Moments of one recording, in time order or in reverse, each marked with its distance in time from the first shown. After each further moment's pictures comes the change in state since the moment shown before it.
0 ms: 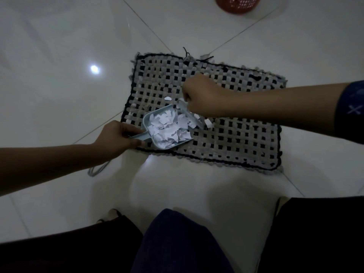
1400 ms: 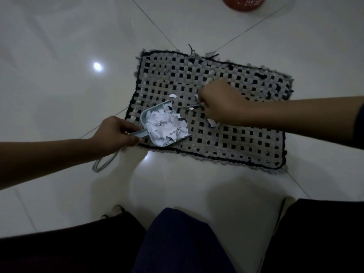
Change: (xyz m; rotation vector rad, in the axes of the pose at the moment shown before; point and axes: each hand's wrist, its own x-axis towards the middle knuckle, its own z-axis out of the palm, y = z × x) left_hand 0.002 -0.016 -0.013 0.061 0.037 -0.008; right_hand -0.019 0.016 0.016 -0.117 0.010 0.060
